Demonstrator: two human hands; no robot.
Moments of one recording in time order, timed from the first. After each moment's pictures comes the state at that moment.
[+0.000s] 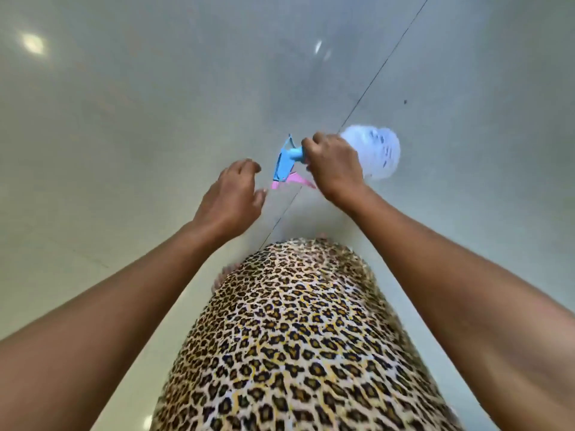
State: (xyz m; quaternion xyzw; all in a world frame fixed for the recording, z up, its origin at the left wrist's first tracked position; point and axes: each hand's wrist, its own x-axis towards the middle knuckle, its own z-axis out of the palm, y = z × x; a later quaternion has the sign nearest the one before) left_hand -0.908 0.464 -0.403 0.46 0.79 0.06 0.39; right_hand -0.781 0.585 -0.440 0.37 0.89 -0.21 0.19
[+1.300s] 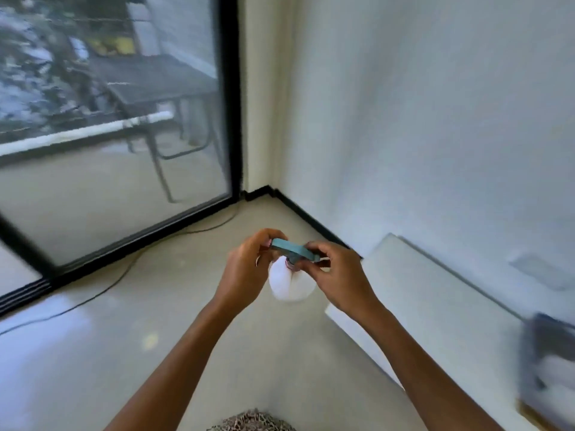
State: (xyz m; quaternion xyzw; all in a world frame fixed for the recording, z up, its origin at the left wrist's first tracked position) left_hand -0.542 0.214 0.296 0.83 0.23 0.29 0.41; right_hand -0.431 0.093 0.300 0.78 0.43 -0.11 -0.44
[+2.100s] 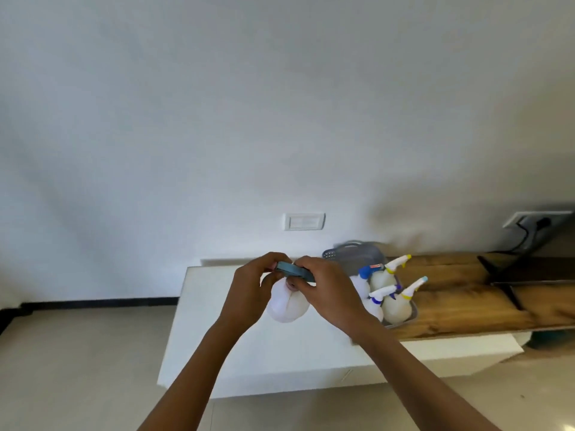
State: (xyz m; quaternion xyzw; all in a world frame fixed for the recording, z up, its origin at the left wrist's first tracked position) left_hand -0.149 -0.060 0.296 0.84 -0.17 0.06 0.51; right_hand -0.155 -0.214 0.293 0.93 0.08 0.06 -0.35
